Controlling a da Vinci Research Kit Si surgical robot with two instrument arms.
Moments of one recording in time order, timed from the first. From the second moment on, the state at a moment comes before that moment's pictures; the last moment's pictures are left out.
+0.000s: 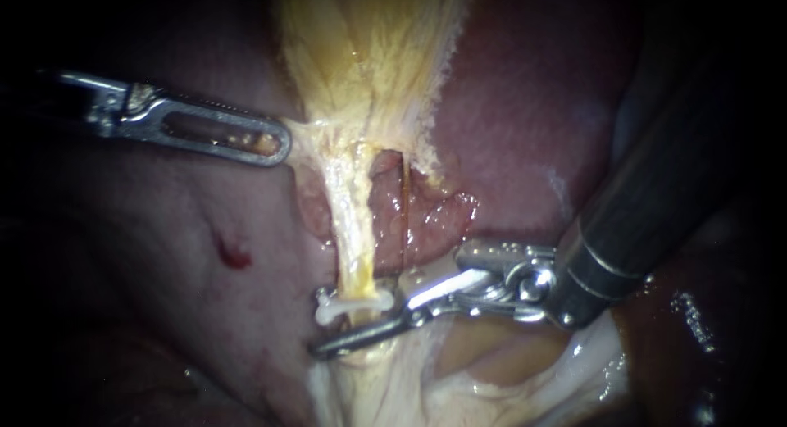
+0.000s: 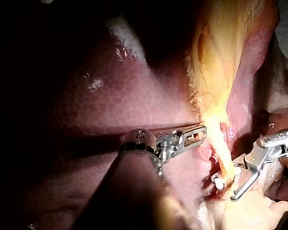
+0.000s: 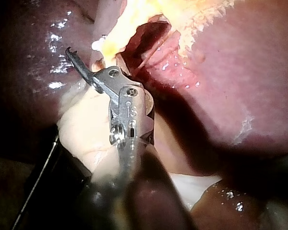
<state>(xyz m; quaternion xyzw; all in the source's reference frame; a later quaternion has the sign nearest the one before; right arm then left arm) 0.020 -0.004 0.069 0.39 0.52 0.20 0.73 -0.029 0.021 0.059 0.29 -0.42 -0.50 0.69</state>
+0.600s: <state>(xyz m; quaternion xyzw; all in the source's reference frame) 0.016 -0.003 0.069 0.32 0.56 0.16 0.75 -0.029 0.021 0.059 0.29 -0.42 -0.50 0.69</state>
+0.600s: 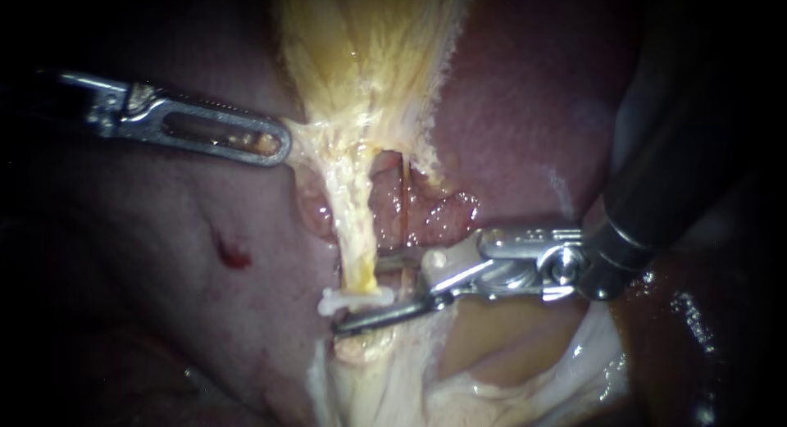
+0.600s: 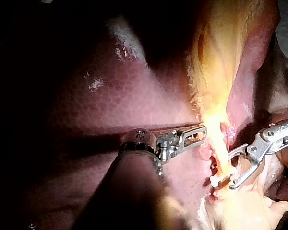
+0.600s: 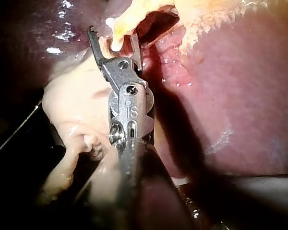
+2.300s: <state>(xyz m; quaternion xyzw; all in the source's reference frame) 0.003 0.004 0.063 0.26 0.58 0.12 0.76 -0.035 0.019 0.064 0.29 -0.42 -0.49 0.70</state>
